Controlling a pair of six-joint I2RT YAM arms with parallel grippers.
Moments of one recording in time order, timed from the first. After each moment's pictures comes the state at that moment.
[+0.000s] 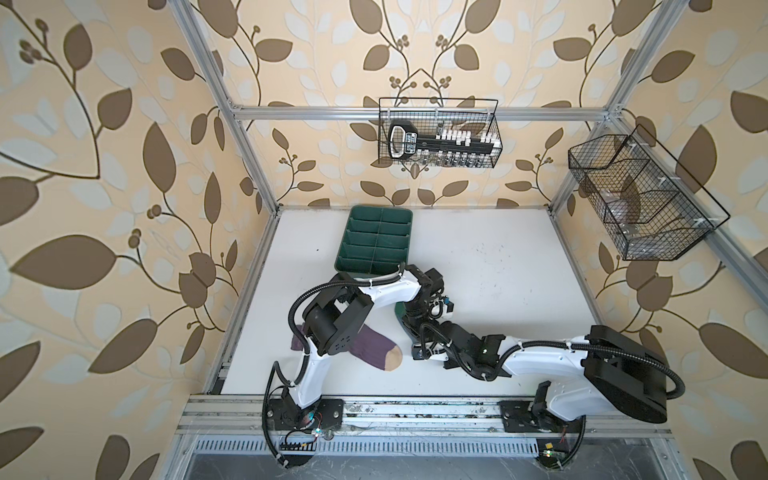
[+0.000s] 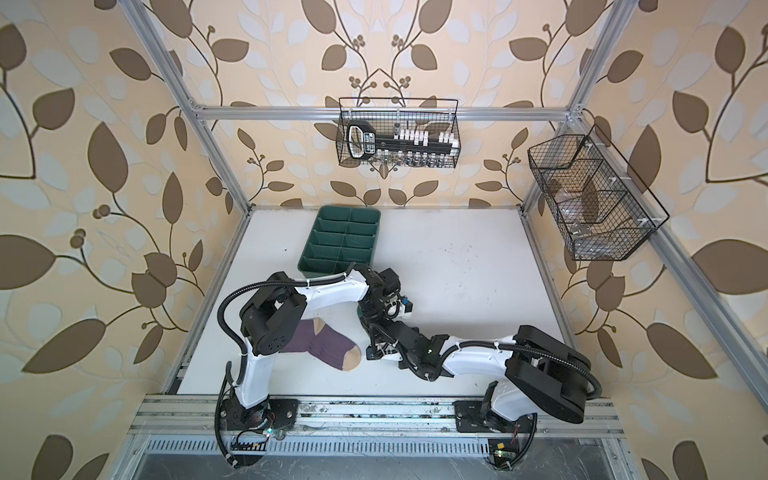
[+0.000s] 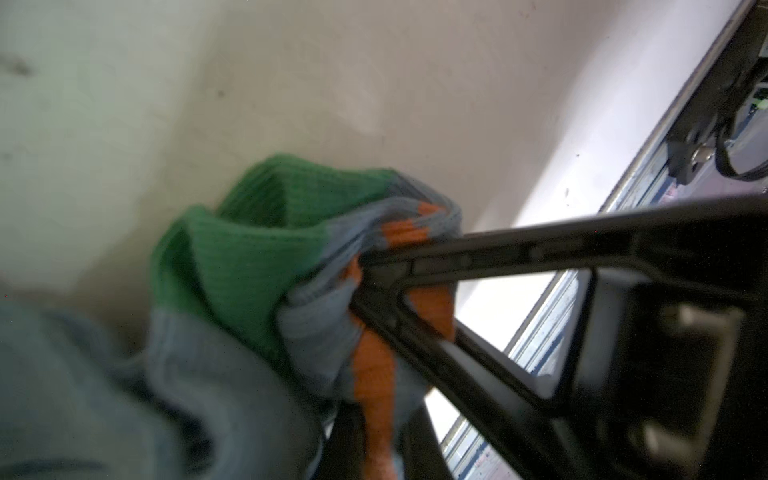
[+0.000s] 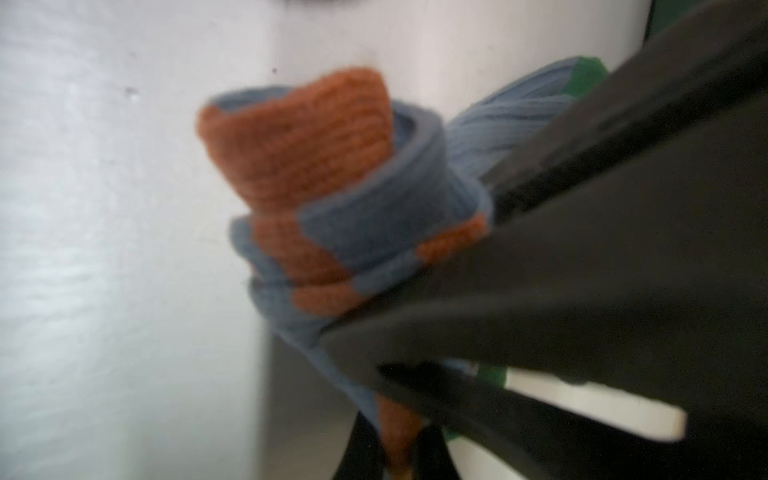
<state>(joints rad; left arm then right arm) -0.84 2.06 1.45 -1.00 0.53 0.09 1.04 1.44 0.53 -0.09 0.31 -0.76</state>
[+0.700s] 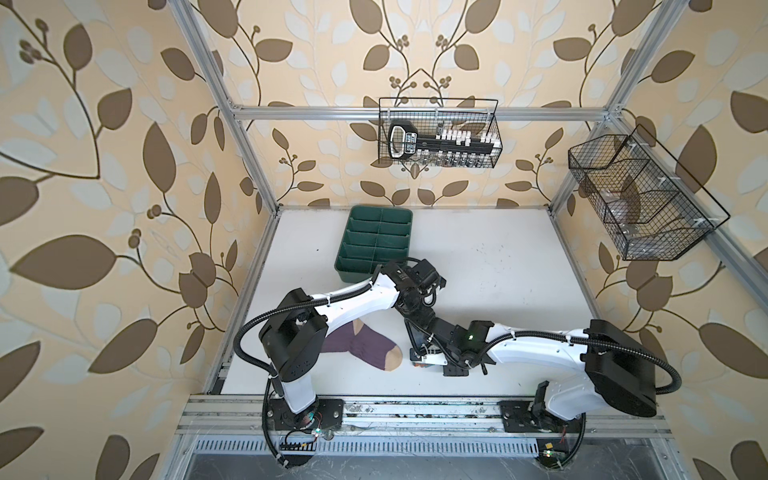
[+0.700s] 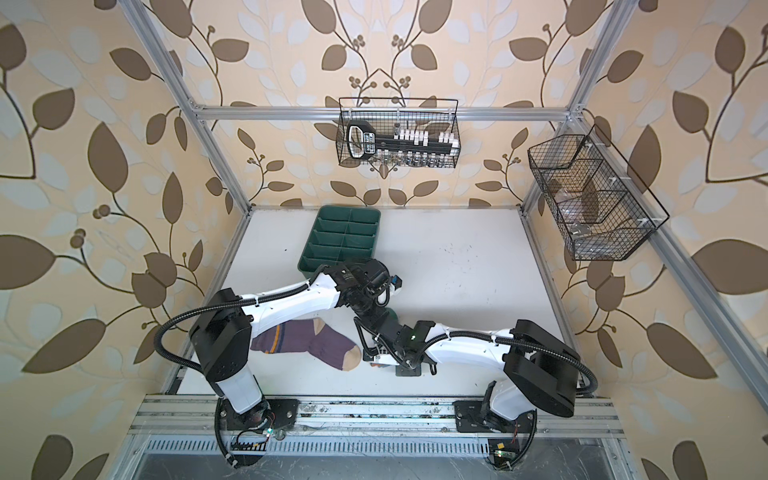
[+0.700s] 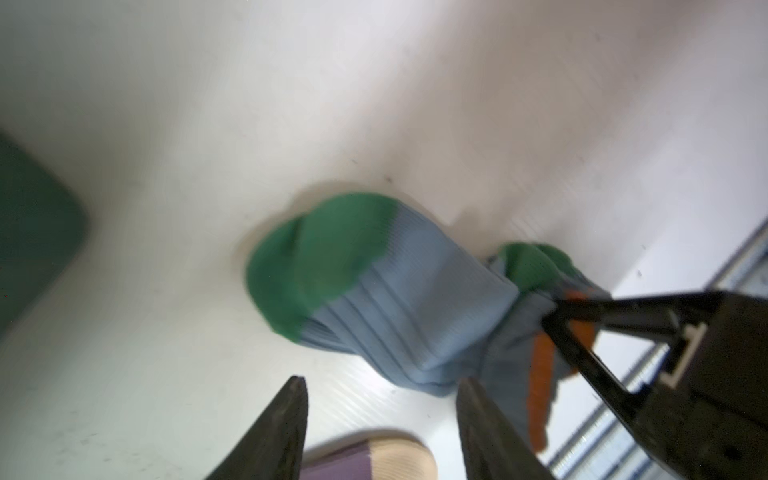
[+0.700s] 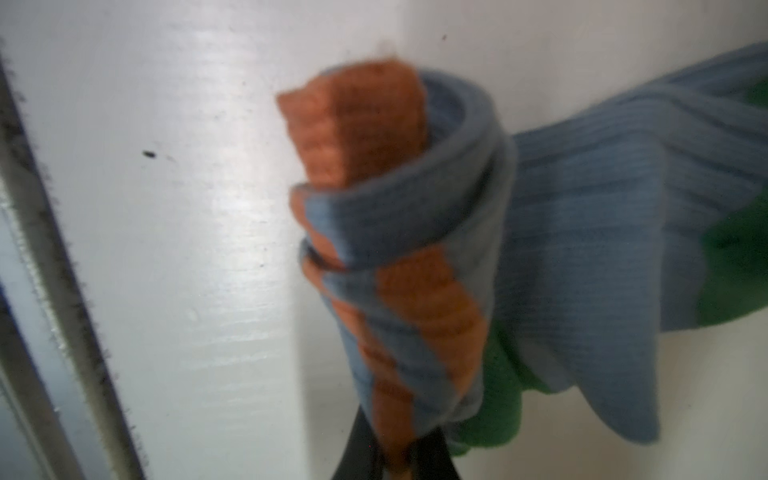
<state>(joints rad) -0.84 1.73 1.30 -0.77 0.07 -0.05 1.06 1.49 0.77 -0.64 0.09 -0.52</state>
